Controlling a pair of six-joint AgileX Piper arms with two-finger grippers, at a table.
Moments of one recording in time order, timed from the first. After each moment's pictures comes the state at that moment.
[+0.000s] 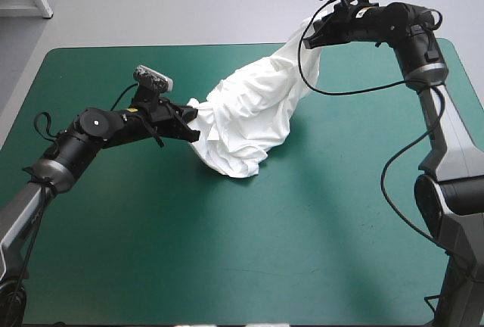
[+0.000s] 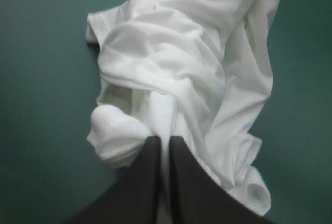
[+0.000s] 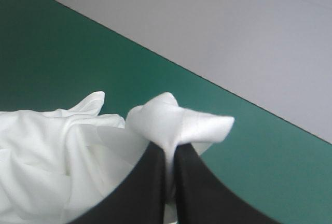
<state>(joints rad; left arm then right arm) -0.21 1.46 -1.13 -0.91 0.53 1.01 0.16 1.98 -2.21 0.43 0.87 -0.53</state>
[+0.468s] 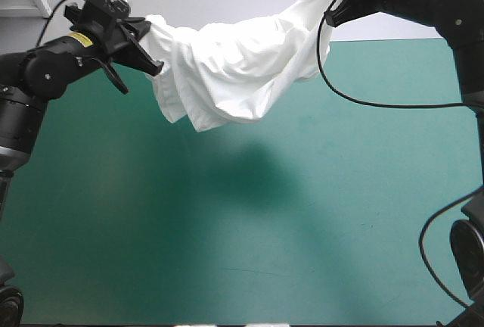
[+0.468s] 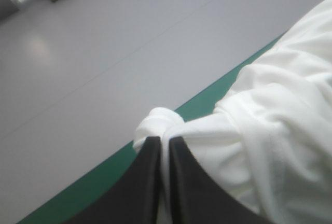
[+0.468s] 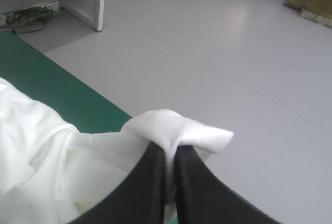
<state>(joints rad) -0.20 1.44 -1.72 -0.28 0.70 0.65 0.16 1.69 -2.24 0.44 0.91 -0.59</state>
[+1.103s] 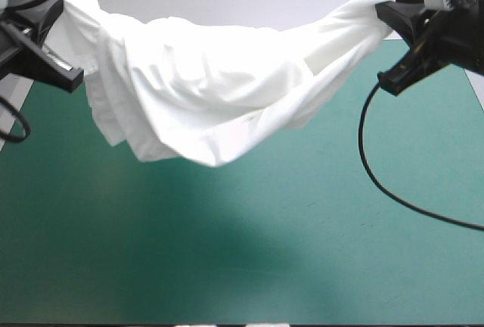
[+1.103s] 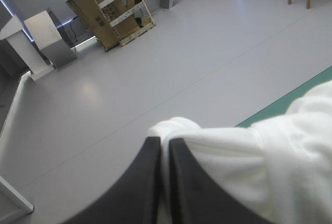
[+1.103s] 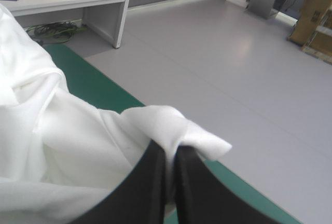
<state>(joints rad) -0.20 1.17 -1.98 -0.14 1.00 0.50 0.16 1.28 -2.17 0.44 1.20 -0.52</state>
